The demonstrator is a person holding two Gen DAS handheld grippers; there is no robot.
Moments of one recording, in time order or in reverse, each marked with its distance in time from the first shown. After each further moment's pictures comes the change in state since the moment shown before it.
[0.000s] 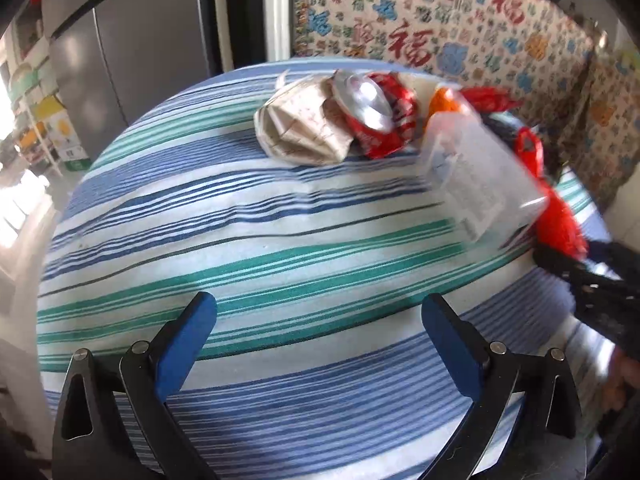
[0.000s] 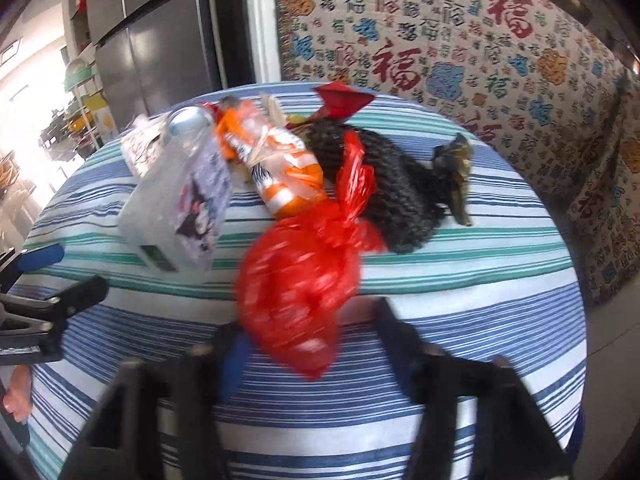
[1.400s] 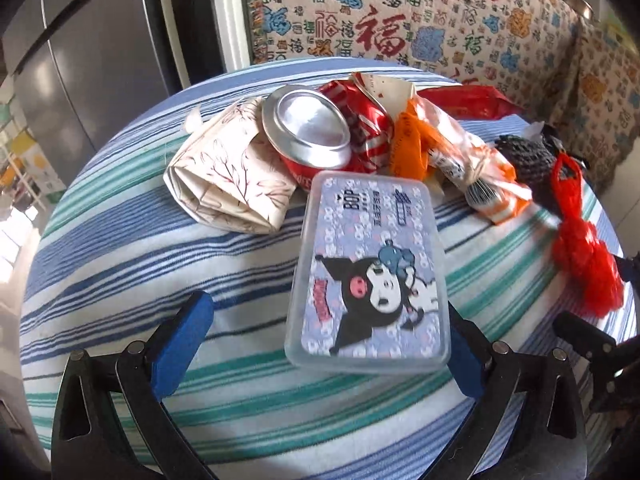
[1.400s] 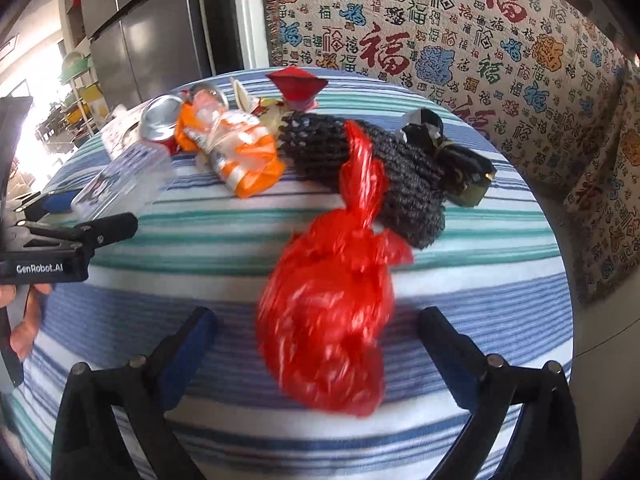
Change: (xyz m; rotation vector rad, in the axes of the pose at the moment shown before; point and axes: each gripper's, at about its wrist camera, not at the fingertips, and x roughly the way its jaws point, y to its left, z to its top) left arm 0.054 -0.038 0.042 0.119 0.042 0.019; right arm 0.014 -0.029 0.002 -0.004 0.058 0.002
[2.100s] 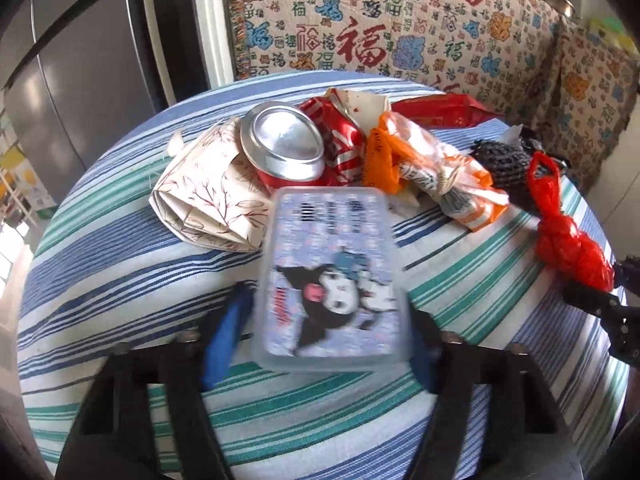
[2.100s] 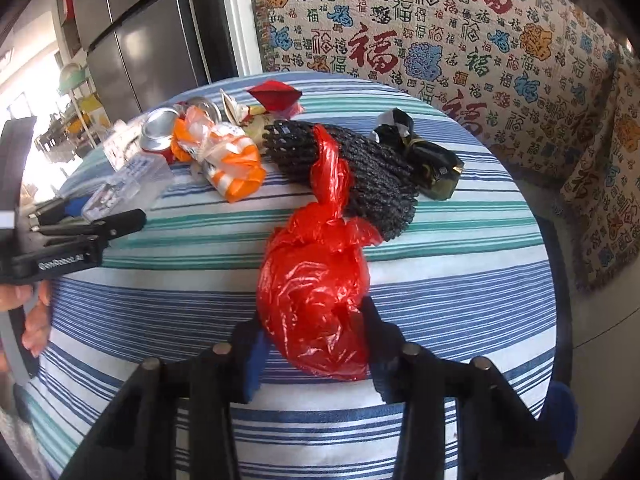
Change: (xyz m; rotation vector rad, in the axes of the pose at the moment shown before) left arm -0.011 -0.011 -0.002 0.035 -0.056 -0.046; right arm -0.019 -0.018 -0.008 0.042 -0.007 0.040
